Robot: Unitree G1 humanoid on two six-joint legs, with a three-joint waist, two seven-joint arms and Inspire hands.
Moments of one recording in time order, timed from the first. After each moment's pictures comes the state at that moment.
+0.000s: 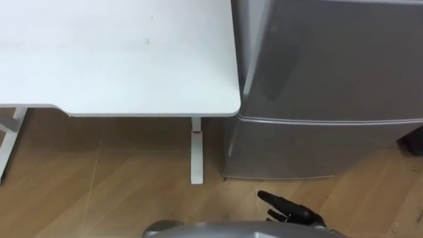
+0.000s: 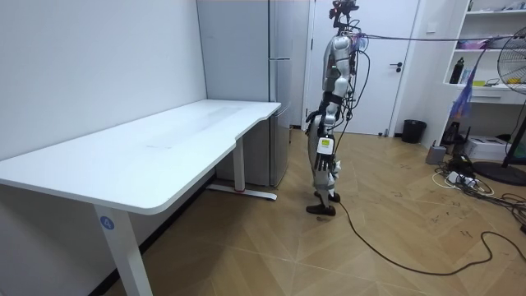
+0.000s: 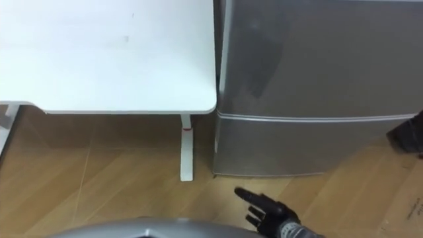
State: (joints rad) left arm 0.26 0.18 0.06 1.04 0.16 0.25 0.15; right arm 0.10 -0.25 0.26 1.18 0.93 0.17 0.27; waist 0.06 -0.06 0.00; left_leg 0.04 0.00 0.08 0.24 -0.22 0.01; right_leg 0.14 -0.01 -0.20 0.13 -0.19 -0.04
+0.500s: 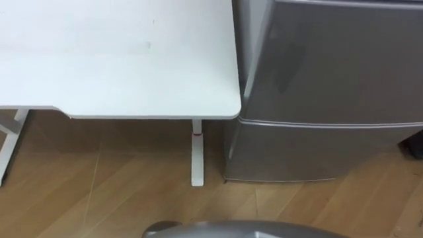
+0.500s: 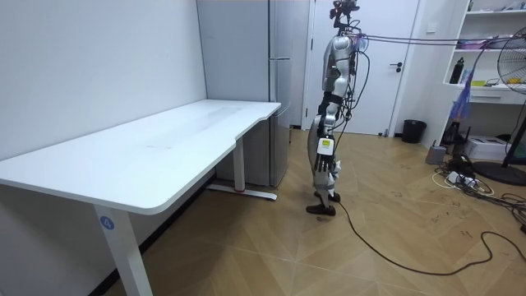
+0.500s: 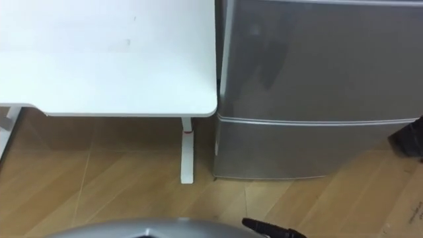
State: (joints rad) left arm 0.25 0.18 0.15 1.10 0.20 0.22 0.14; right arm 0.10 -0.23 0.11 1.31 0.60 0.15 0.23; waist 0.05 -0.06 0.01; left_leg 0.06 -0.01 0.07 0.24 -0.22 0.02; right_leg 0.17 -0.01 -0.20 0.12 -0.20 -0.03
